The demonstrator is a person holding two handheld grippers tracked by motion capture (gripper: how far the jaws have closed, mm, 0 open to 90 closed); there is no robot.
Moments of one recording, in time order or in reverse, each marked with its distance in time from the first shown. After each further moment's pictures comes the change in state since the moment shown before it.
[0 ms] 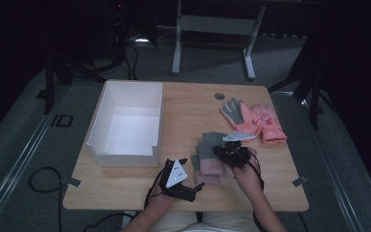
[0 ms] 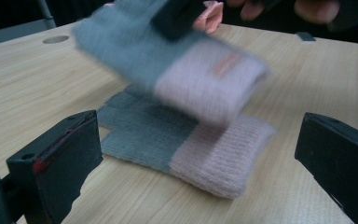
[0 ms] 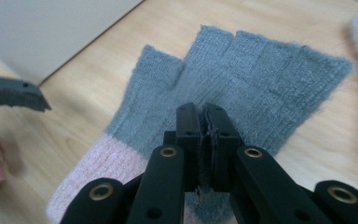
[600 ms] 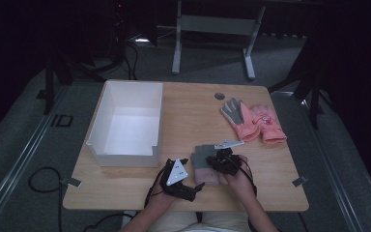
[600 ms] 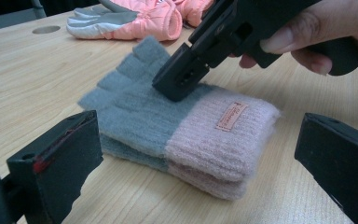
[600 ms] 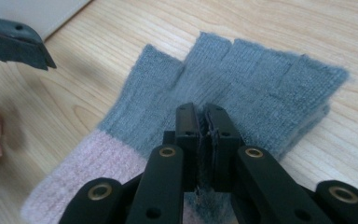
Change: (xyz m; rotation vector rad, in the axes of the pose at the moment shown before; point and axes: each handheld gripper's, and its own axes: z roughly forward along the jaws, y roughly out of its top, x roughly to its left) left arm 0.003 0.001 0.003 0.033 -0.025 -0.016; right arm 0.011 -0.024 0.030 0.097 0.060 0.017
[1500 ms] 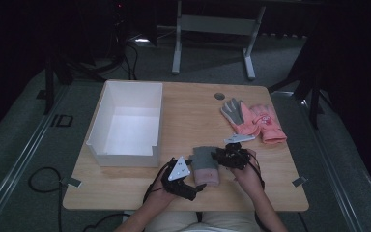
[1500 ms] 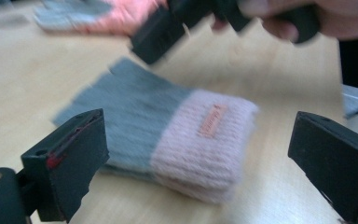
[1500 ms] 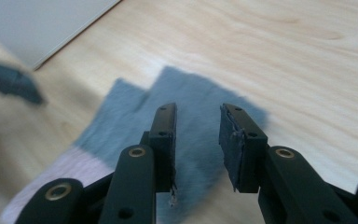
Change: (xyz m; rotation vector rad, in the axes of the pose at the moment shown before) left arm 0.005 0.015 0.002 0.077 -0.117 -0.007; right arm -0.026 0.009 -0.019 -0.070 0.006 0.004
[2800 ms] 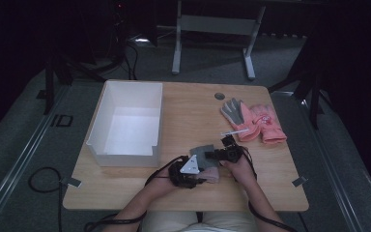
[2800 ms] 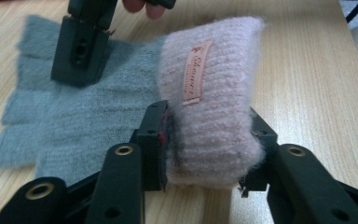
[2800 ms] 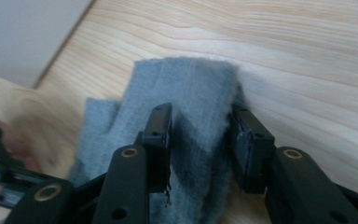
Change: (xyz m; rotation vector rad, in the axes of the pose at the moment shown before) left arm 0.023 0.004 0.033 0.209 -0.176 0.236; right arm -0.028 0.002 0.051 0.132 0.195 0.236
